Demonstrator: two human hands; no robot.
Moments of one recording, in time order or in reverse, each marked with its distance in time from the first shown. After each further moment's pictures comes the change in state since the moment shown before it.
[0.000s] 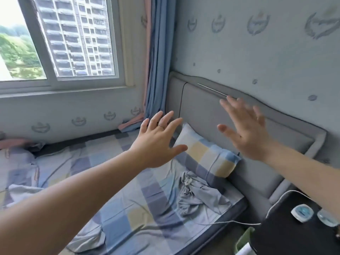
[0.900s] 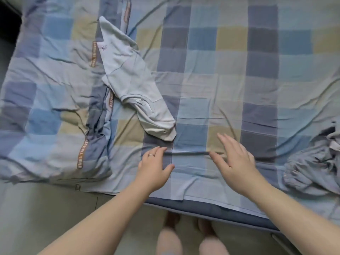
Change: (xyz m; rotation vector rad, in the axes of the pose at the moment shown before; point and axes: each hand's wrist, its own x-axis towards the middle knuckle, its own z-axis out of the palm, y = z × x) left_hand -0.282 -0.229 0.416 -0.411 -0.578 -1.371; right_hand -0.021 -0.140 0.596 0.412 -1.120 -0.094
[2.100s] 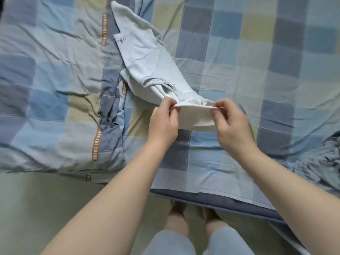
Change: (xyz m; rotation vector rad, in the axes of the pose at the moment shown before) left_hand 0.067 -0.041 -0.099 -0.637 0.424 0.188; right_hand 0.087 -0.143 0.041 0.467 0.319 -0.173
